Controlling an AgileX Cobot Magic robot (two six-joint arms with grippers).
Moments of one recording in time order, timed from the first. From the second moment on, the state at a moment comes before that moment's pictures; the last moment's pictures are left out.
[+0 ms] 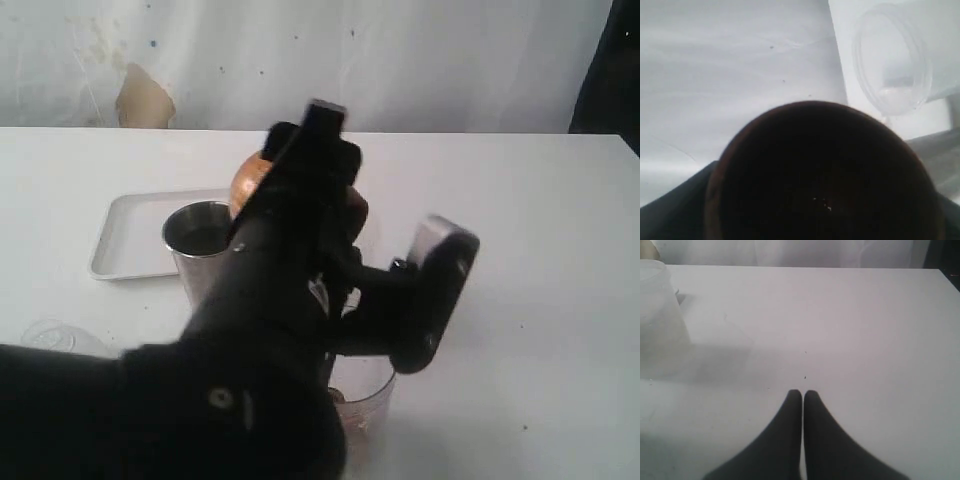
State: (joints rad) left arm -1.40 1.63 -1.05 1.46 1.20 -0.25; right arm 0.04 0.01 -0.01 -0.03 0.37 0.08
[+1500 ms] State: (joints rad) left arm -0.04 1.26 -0.73 0.94 -0.27 -1.08; right arm 0.04 0.01 -0.01 -0.03 0.37 0.08
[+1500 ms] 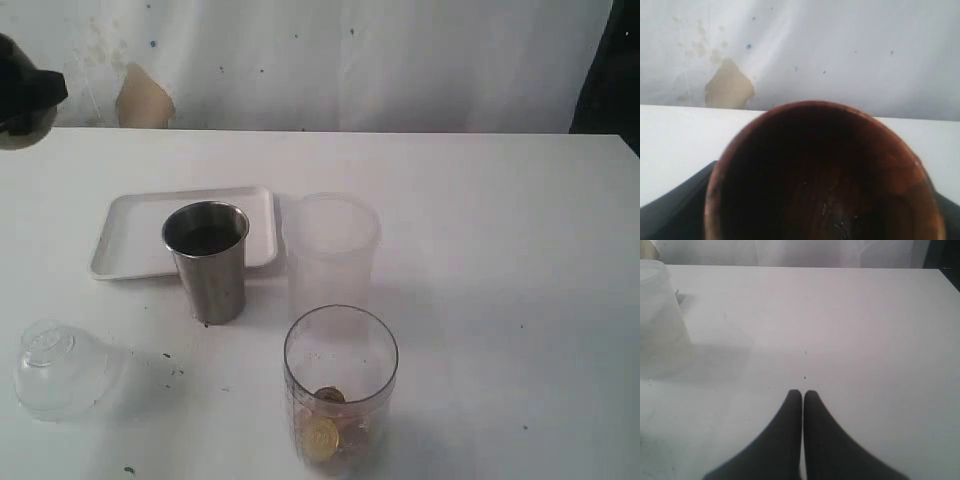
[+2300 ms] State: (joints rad) left arm 0.08 1.71 -0.73 0.59 -0.49 -0.68; right arm 0.04 0.01 -0.01 -0.03 0.37 0.08
